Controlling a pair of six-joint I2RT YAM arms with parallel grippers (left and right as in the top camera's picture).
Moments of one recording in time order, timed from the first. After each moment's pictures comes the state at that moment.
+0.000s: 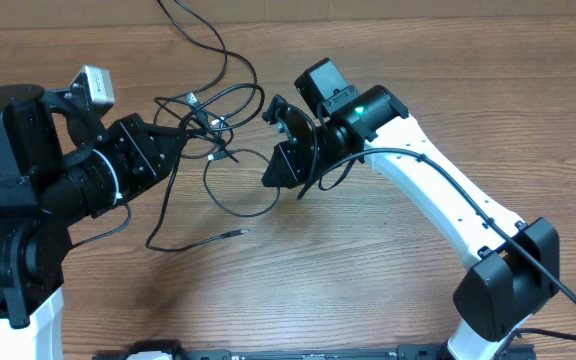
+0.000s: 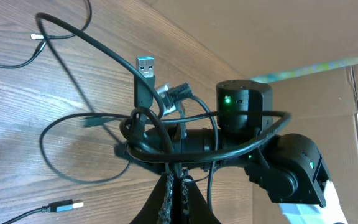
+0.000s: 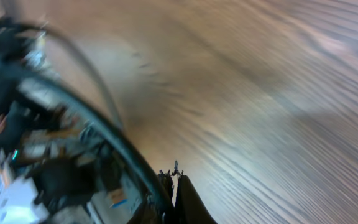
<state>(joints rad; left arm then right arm) 0.02 1.21 1.82 -1.32 0.55 -0.66 0.58 1.86 1.69 -1.06 -0.64 0.18</state>
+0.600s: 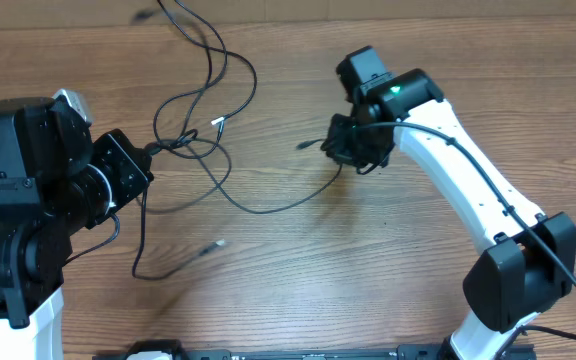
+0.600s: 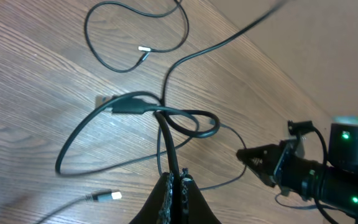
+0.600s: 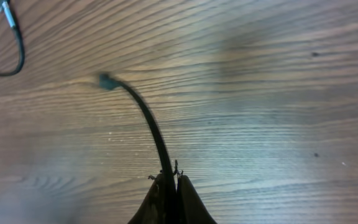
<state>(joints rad) 0.01 1.21 1.82 -1.45 0.21 -0.66 0.43 1.86 1.69 -1.21 -0.19 0.66</state>
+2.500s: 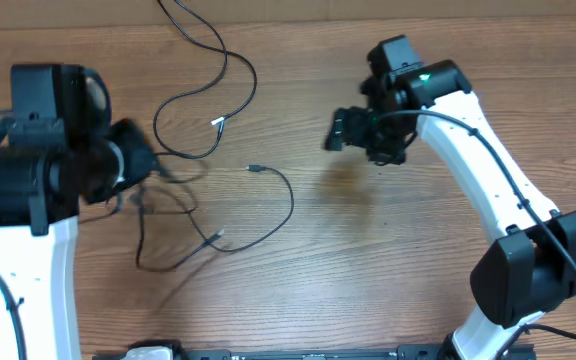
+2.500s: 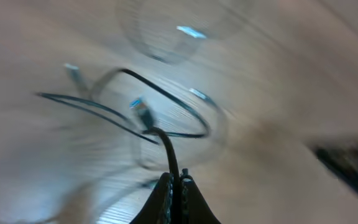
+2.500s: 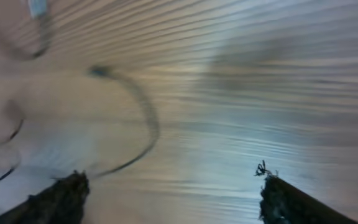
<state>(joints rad) 0.01 1.37 1.82 -1.50 0.19 -0.46 0.34 1.86 1.69 -1.19 -0.36 0.43</state>
